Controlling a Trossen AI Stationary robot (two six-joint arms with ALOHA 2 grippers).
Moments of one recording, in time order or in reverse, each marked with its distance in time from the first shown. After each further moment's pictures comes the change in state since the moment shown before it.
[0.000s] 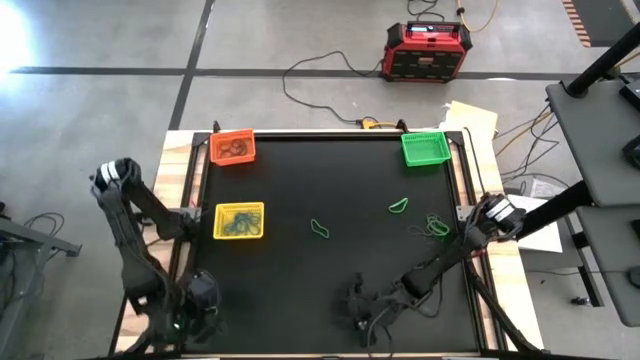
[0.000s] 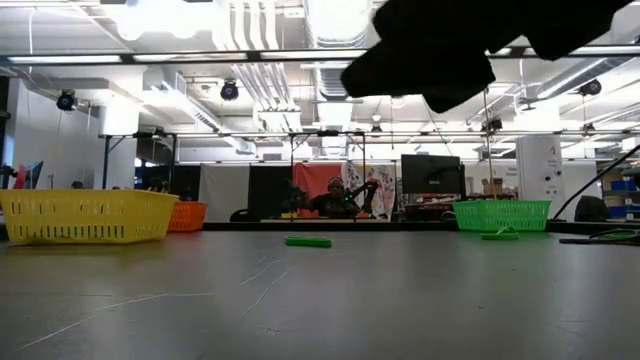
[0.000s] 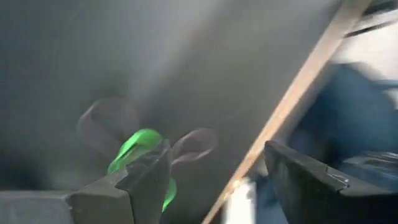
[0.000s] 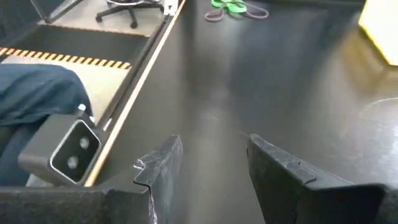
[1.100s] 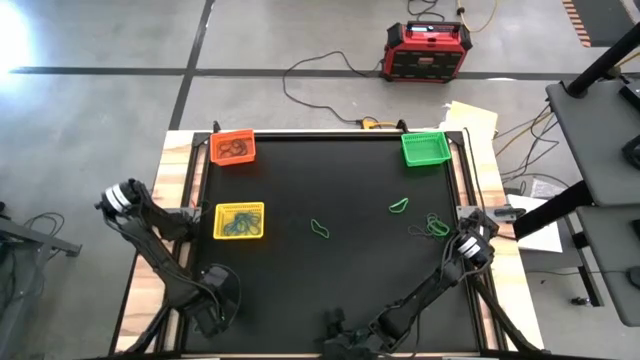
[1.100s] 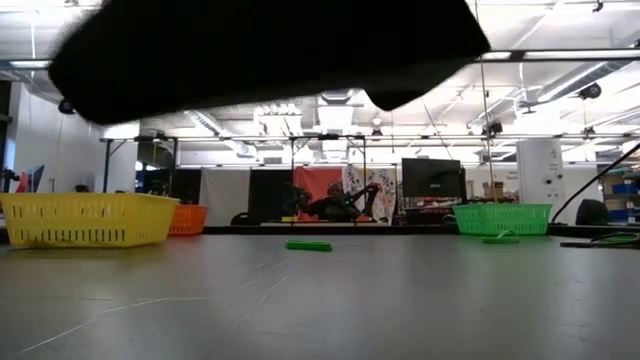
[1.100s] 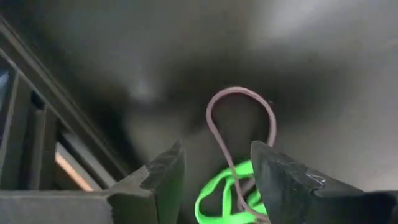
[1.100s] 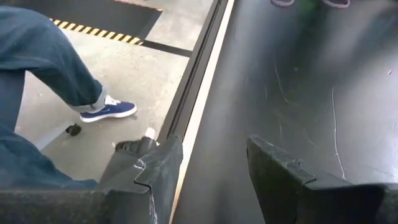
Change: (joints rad) left arm 0.188 0.247 -0.089 -0.049 0.438 -0.143; right arm 0.099 0.348 0.505 -0.267 0.008 0.007
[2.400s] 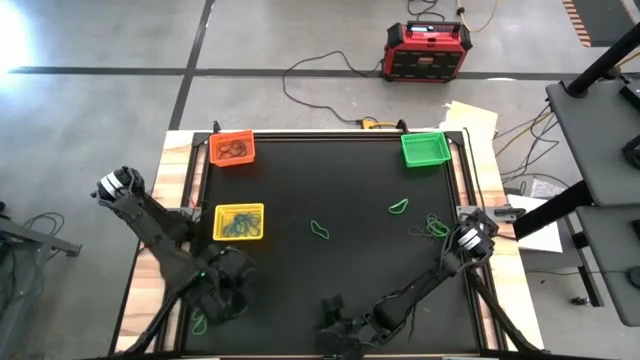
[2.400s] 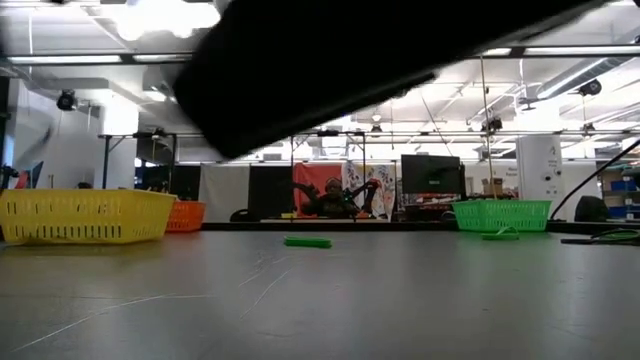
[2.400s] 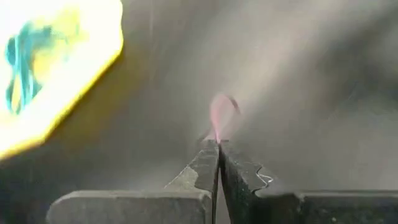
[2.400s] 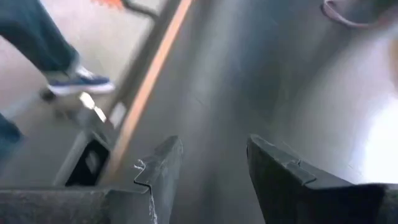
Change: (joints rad) left arm 0.152 -0.137 0.204 -0.194 -0.574 0.471; right arm -0.070 -0.061 0.008 -0.206 -0.011 -0.054
